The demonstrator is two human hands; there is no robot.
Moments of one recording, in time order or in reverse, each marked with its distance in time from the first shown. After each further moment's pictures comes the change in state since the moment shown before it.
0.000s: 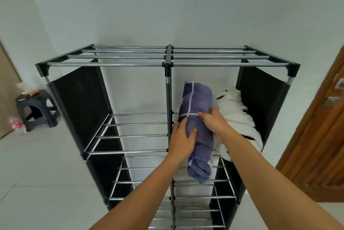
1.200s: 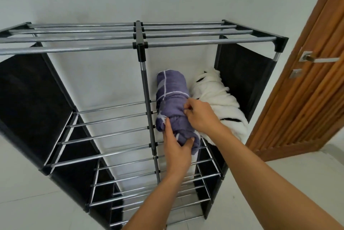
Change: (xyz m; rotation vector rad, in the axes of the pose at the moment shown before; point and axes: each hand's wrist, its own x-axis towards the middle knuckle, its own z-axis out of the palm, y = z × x) left_hand -0.027 -0.015 0.038 -0.462 0.000 -0.133; right_hand -0.002 0.015 -0.004 -0.722 0.067 -0.292
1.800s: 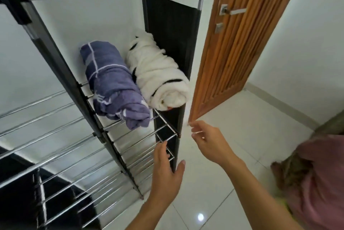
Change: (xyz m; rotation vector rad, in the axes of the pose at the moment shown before) left_hand -0.099 -0.087 0.007 0.323 -0.588 0.025; right_hand -0.184 0.101 0.013 0.134 0.103 0.507
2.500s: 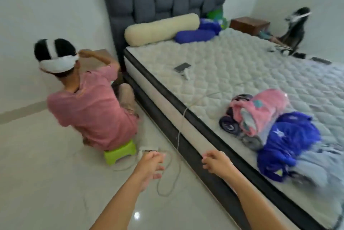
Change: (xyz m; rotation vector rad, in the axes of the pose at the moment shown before) left_hand -0.405 0.084 0.296 0.275 -1.579 -0.137; right_hand -0.689 0.194 -0.015 0.686 1.134 1.252
